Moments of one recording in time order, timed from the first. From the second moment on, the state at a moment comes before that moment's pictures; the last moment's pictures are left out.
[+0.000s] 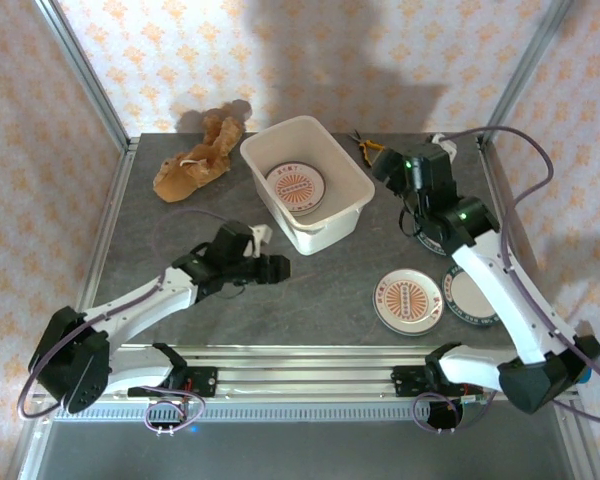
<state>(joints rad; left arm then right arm) -0.61 1.24 0.70 -0.27 0.30 -0.67 0.45 1.18 1.34 -0.70 0.35 0.76</state>
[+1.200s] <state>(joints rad) -1.02 2.04 1.28 -0.03 0.26 -0.83 0.36 0.77 1.05 -0.85 0.17 0.76</state>
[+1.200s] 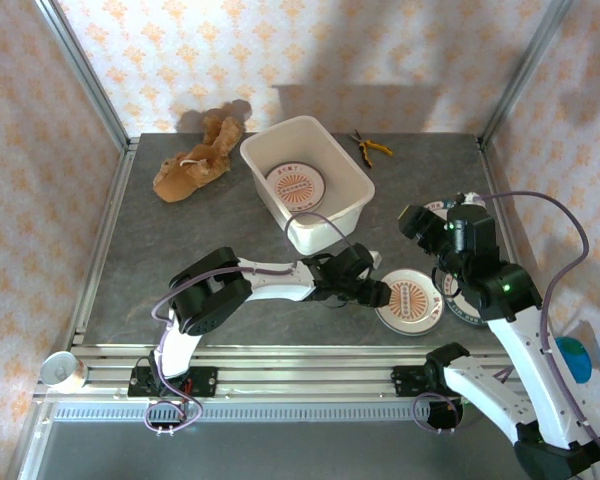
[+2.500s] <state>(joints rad) -1.03 2.12 1.31 -0.02 0.24 -0.91 0.36 0.71 1.00 -0.86 0.16 0.76</state>
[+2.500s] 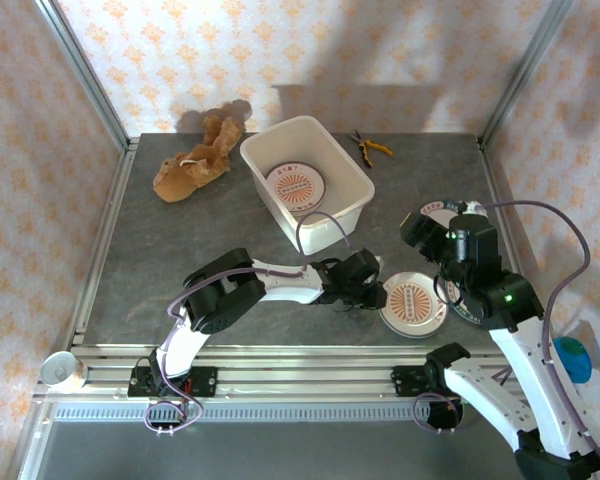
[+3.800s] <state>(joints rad) -0.73 1.53 1.47 -0.41 0.15 -0.72 0.35 1.05 1.61 -0.92 -0.18 0.57</state>
